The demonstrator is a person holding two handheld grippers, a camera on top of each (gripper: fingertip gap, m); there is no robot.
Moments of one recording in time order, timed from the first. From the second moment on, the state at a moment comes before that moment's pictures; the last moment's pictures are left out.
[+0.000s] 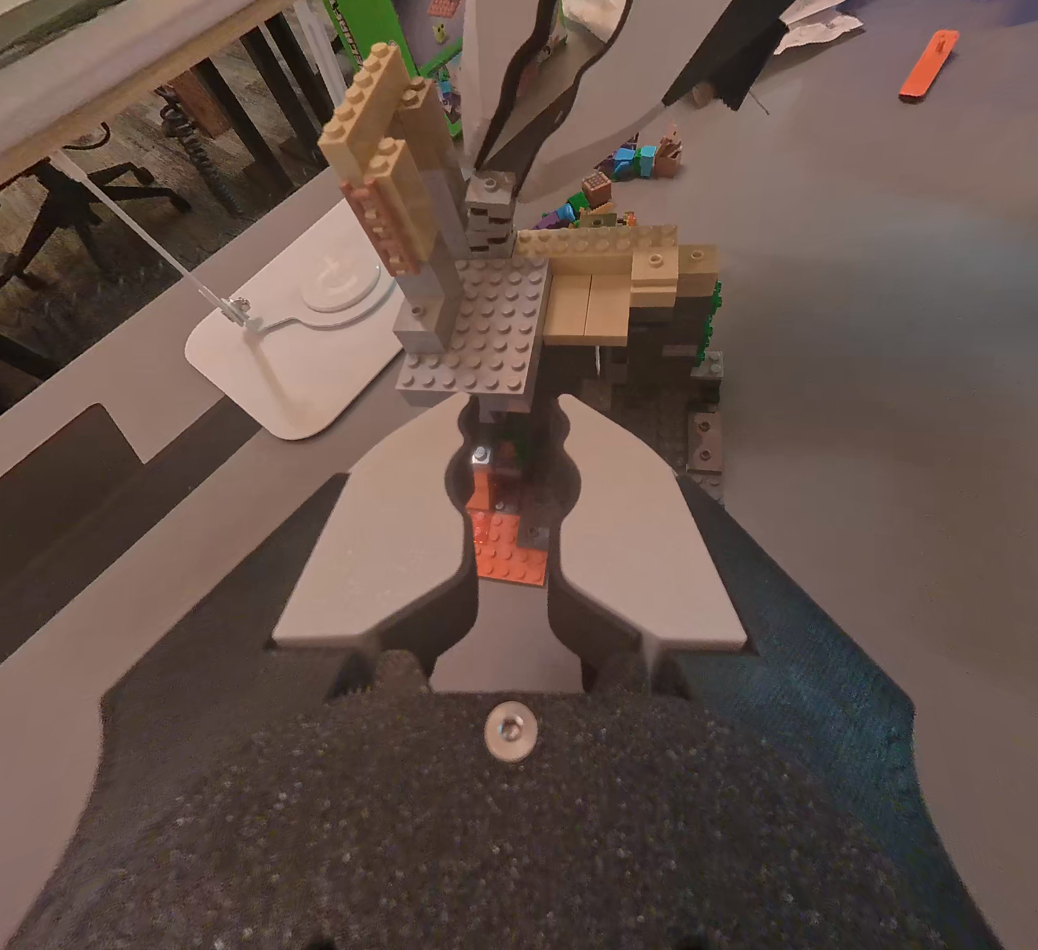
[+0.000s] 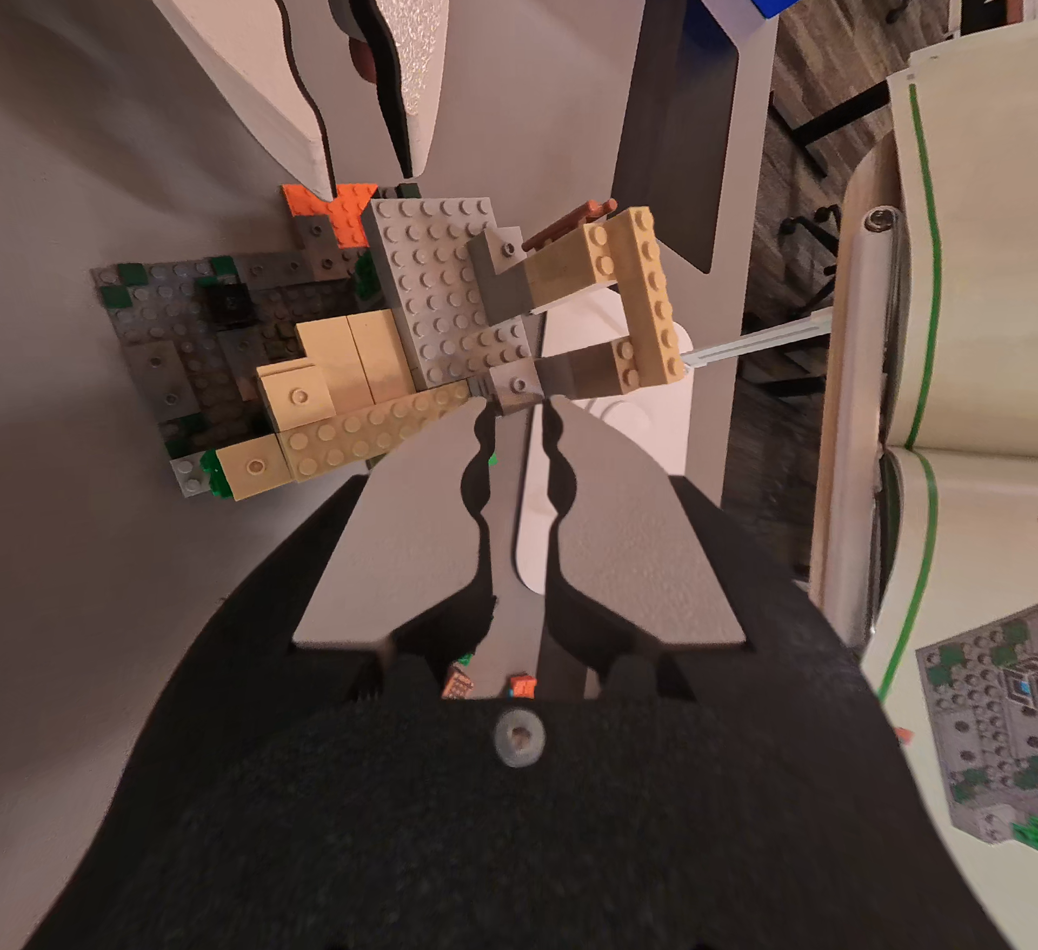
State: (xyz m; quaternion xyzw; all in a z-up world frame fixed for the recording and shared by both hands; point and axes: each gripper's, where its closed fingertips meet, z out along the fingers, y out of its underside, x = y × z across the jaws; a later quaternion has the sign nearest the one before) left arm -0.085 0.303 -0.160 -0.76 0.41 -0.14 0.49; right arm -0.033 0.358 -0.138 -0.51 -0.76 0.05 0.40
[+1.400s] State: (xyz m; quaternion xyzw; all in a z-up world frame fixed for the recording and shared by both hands) left arm -0.082 0.301 -0.146 -0.74 0.41 -0.16 0.50; right arm -0.043 0.344 -0.131 -0.74 -0.47 0.06 0.47
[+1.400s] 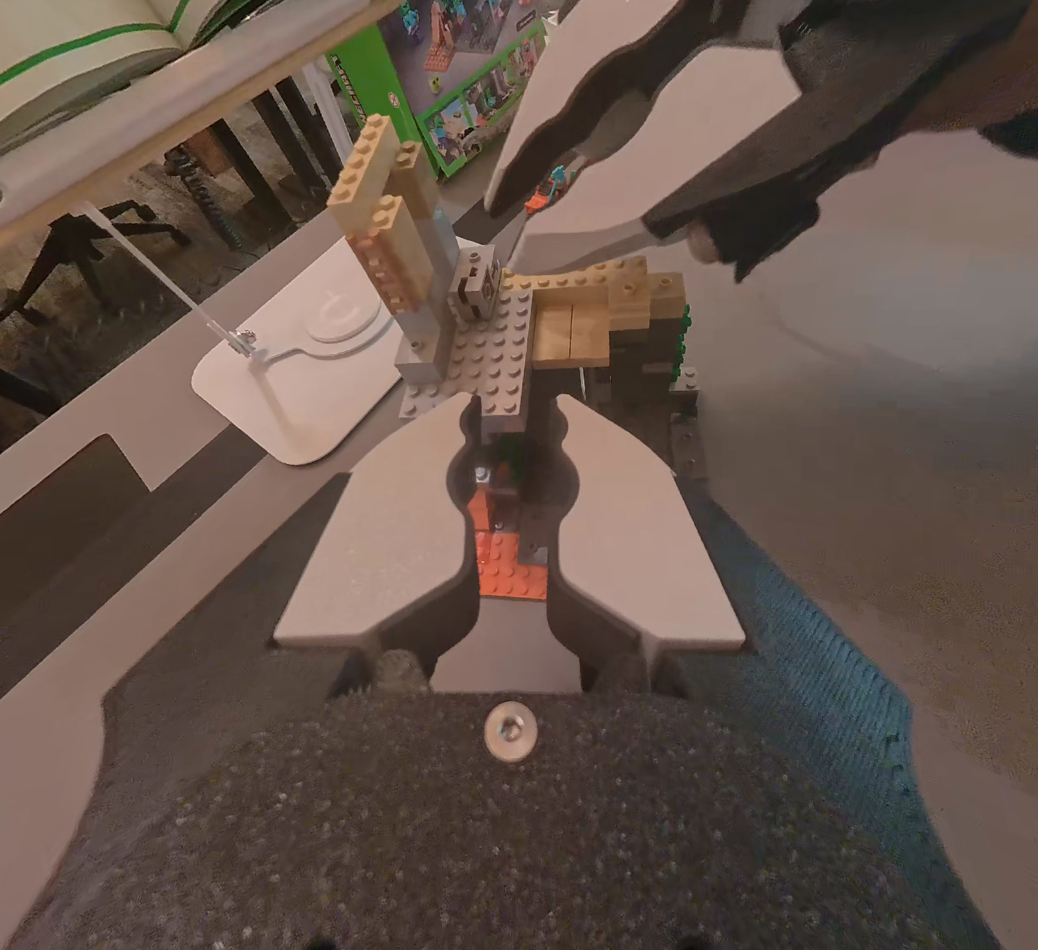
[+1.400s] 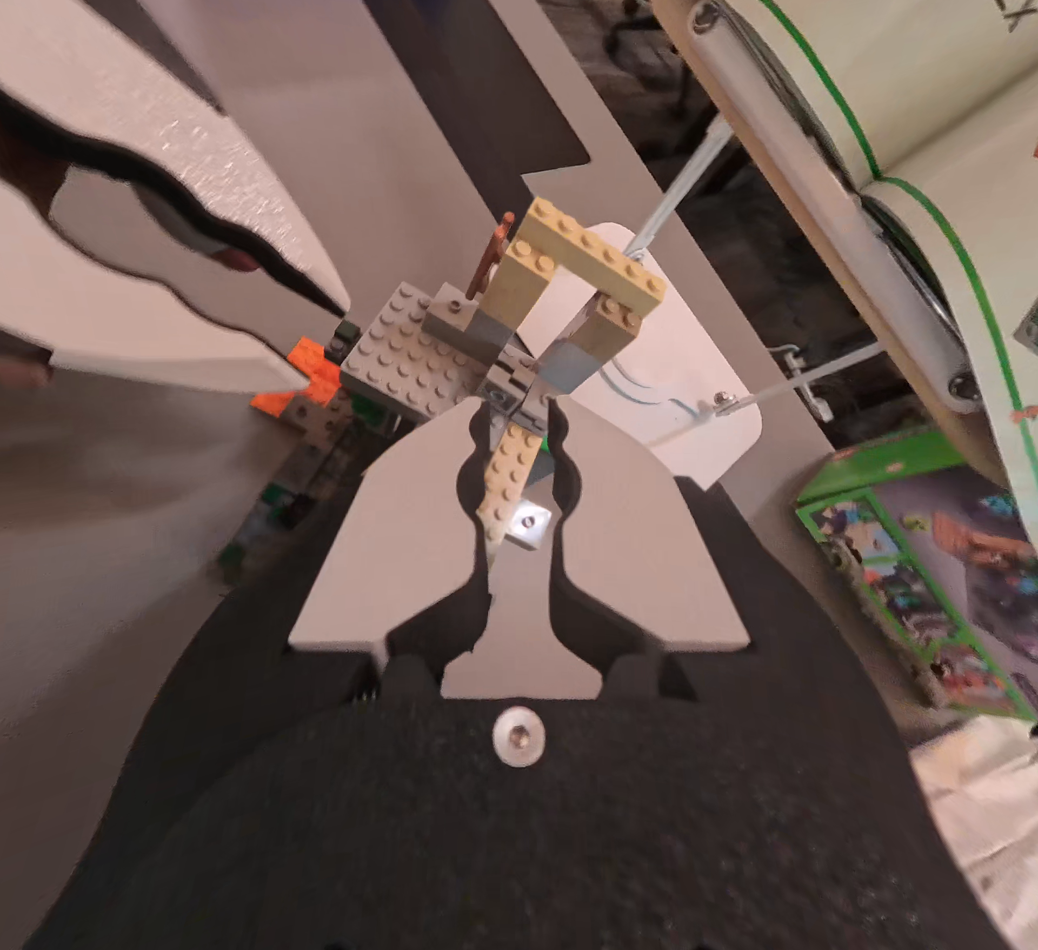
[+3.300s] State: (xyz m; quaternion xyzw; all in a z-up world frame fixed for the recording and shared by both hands) left arm -0.070 0.262 -0.069 -0.56 0.44 -0.15 0.68; right arm -0.076 0.245 -0.066 -0.62 -0.43 0.51 0.42
